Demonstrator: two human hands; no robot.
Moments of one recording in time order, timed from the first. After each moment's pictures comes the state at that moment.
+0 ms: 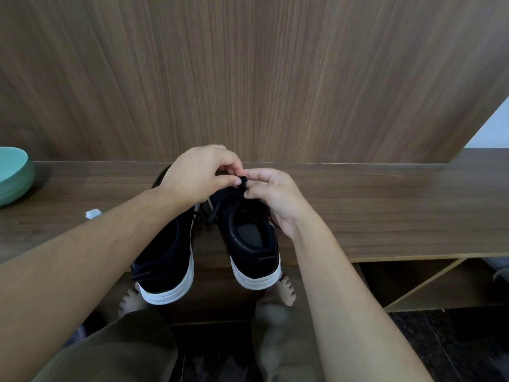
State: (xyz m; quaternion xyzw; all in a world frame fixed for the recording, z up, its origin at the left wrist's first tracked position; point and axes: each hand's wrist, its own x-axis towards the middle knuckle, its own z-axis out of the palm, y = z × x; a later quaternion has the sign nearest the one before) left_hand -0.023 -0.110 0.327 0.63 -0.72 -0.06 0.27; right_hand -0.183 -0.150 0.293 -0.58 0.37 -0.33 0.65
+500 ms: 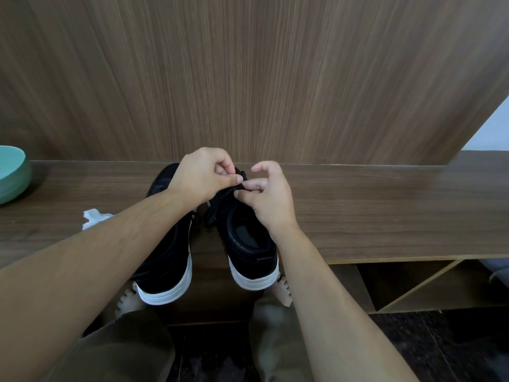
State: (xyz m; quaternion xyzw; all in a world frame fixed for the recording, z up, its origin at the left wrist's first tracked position) left_hand -0.031 -0.116 0.320 0.70 -0.61 -0.16 0.34; right_hand -0.169 -0.138 0.284 -0.64 0.47 -0.39 0.46
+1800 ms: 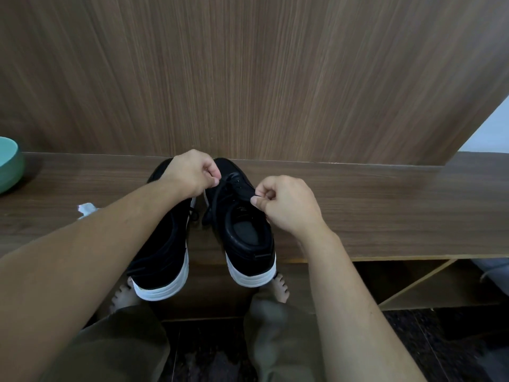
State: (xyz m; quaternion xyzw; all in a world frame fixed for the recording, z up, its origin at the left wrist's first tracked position) left_hand -0.009 -0.128 0.306 0.76 -0.55 -0.21 0.26; right_hand -0.205 -0.144 0.296 -0.82 0.49 -0.20 0.20
